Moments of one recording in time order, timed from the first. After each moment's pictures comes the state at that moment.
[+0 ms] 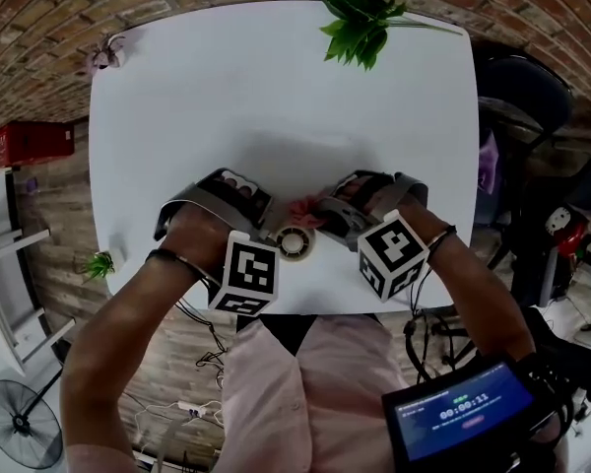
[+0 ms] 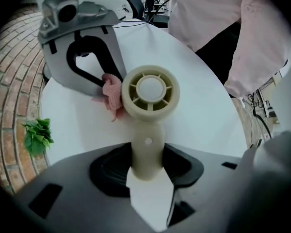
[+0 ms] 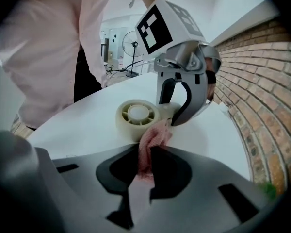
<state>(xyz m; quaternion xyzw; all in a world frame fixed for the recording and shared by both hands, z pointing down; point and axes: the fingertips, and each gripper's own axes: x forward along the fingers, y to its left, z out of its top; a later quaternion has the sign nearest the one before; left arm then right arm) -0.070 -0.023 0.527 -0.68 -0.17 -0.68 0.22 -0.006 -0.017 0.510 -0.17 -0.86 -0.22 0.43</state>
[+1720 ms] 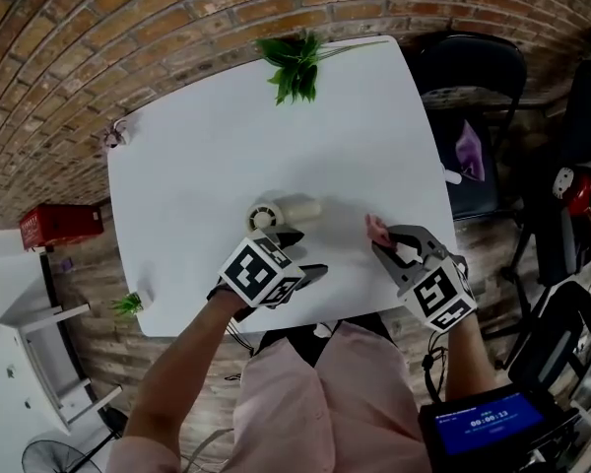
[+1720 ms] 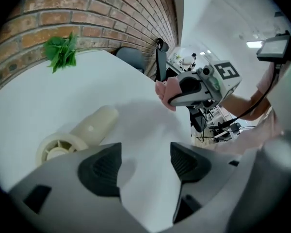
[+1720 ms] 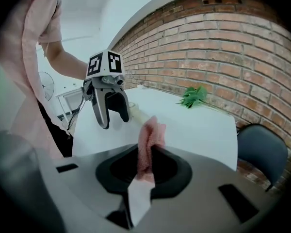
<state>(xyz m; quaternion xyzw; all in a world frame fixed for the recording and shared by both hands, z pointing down) 0.048 0.009 0.494 -0.84 0.07 -0.45 -0.31 0.143 -0.001 0.459 0.29 -0.88 0.12 0.35</state>
